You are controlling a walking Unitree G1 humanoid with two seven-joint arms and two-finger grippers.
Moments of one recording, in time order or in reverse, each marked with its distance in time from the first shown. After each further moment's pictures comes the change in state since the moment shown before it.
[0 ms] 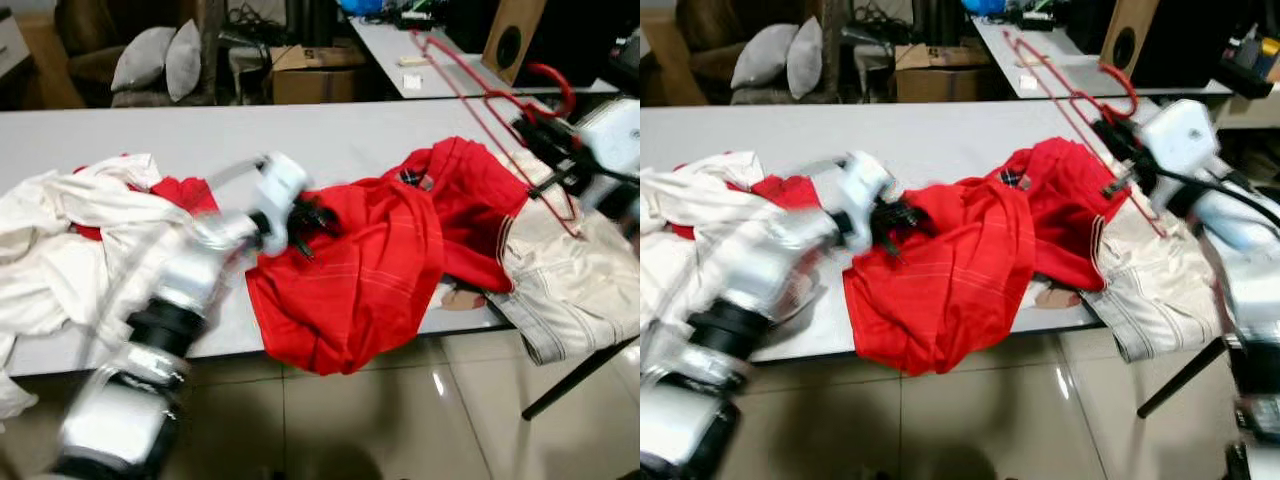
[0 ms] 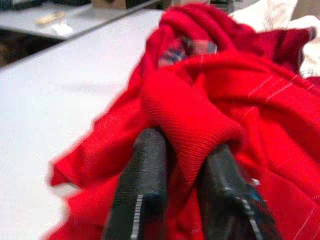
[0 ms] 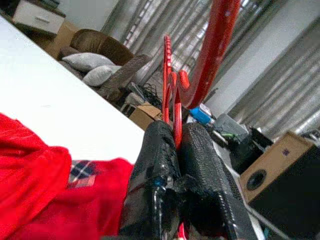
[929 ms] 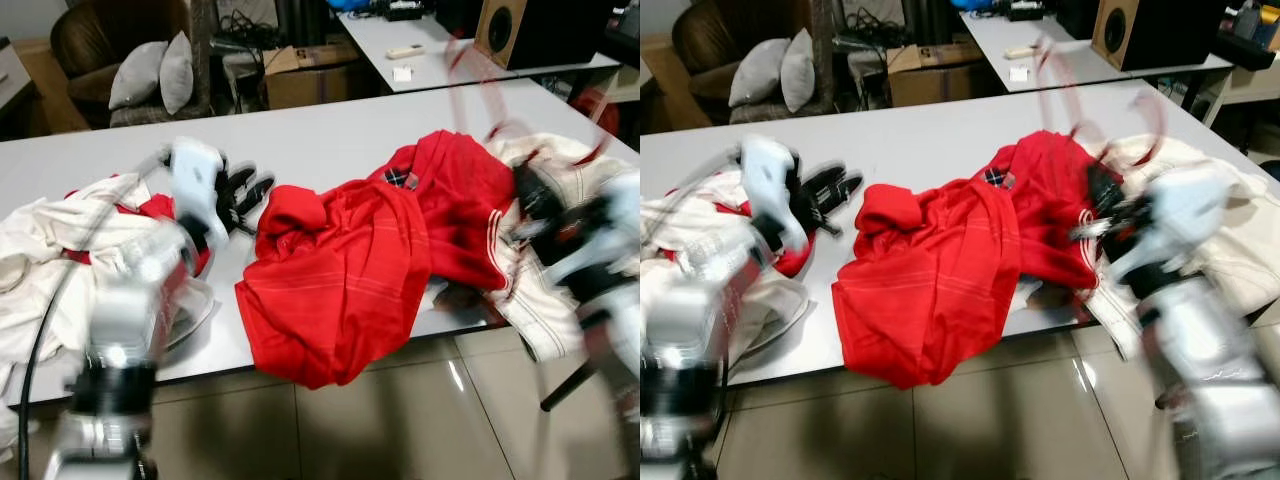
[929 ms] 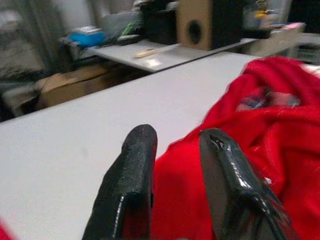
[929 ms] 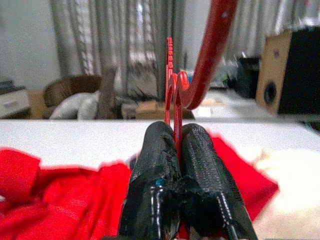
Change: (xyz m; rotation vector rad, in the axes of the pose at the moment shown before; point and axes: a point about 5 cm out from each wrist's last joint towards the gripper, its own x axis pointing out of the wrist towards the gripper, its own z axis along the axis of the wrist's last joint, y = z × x) left arm -0.057 -0.007 -0.016 -0.119 -0.183 0.427; right arm -0.039 0.096 0.026 0.513 0.065 -0.256
